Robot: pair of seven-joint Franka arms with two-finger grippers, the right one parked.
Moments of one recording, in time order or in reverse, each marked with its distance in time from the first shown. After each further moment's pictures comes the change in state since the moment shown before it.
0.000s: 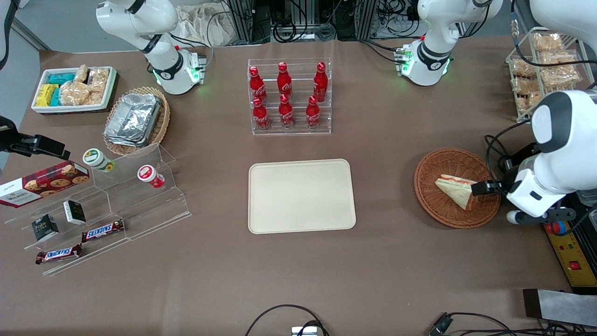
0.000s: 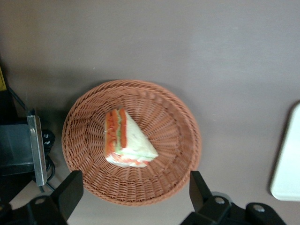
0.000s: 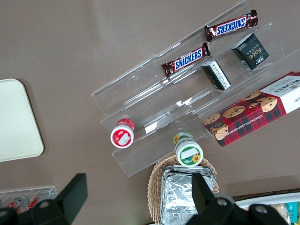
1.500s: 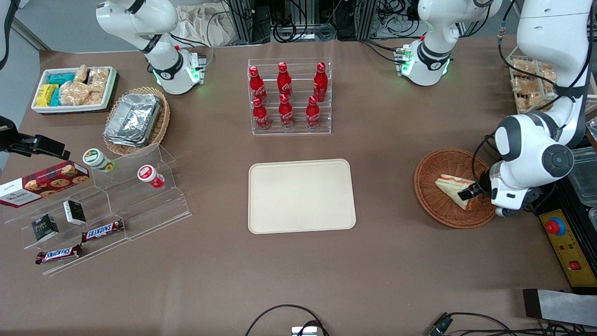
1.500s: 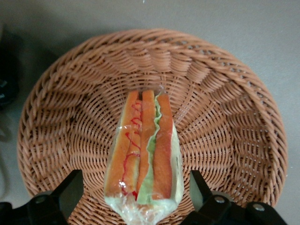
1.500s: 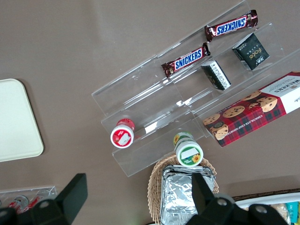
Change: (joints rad) arm 0.030 0.026 0.025 -0.420 -0.012 0.430 -0.331
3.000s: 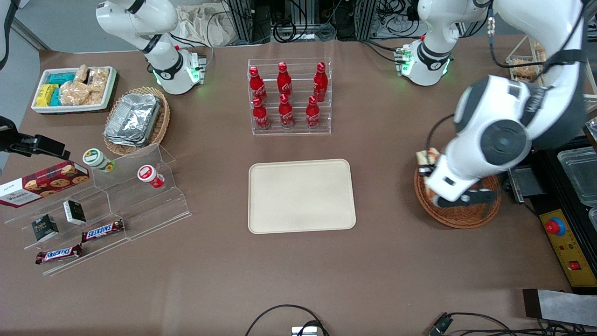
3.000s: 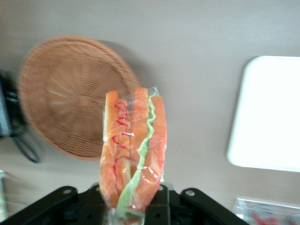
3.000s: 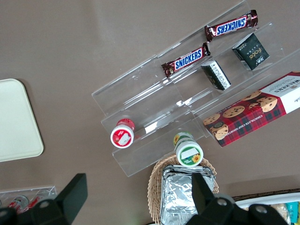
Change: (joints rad) arm -0.023 0.001 -0.480 0.544 0.177 -0.665 -0.105
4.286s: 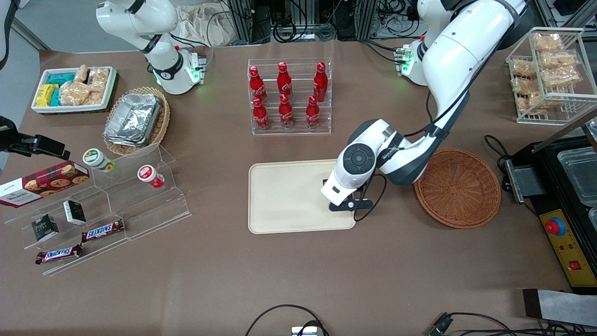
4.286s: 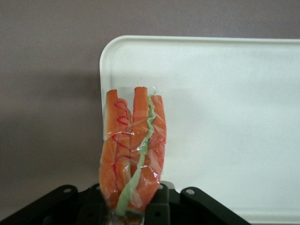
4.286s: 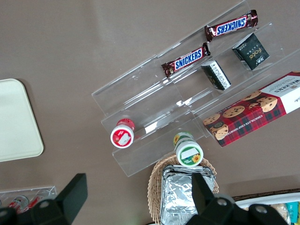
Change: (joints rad) arm -0.146 0.370 -0.113 -0.070 0.161 0.509 -0.291
